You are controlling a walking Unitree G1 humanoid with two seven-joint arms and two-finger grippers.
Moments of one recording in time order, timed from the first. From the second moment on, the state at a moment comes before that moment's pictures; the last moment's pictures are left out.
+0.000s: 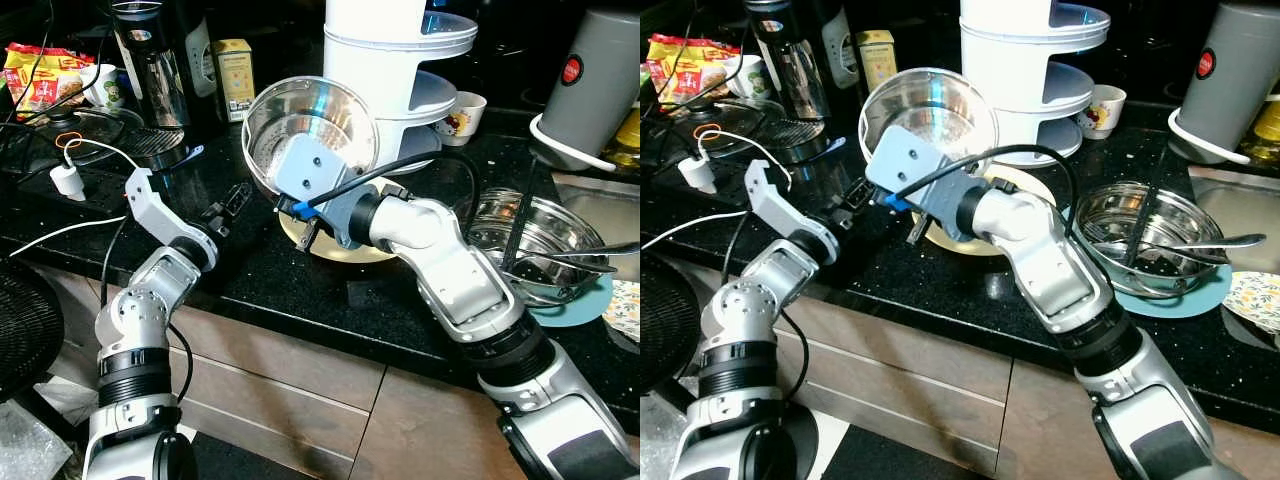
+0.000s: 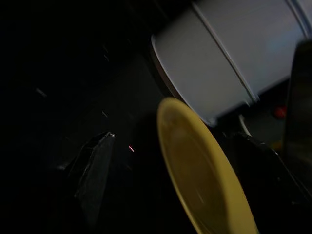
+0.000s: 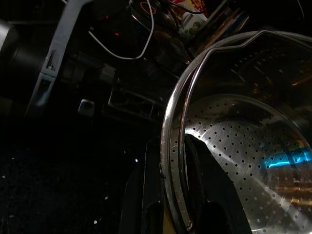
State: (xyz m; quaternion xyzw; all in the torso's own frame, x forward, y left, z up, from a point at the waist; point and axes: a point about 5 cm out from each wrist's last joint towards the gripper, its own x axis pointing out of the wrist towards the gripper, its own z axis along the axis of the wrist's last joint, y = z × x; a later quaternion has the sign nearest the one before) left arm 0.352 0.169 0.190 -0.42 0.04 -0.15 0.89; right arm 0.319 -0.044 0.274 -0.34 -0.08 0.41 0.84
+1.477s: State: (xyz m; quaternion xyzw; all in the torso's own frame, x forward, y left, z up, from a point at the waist) left arm 0.366 0.148 0.195 -0.41 0.15 -0.22 0.87; right arm 0.348 -0.173 0.356 -0.28 -0.11 0.15 0.94
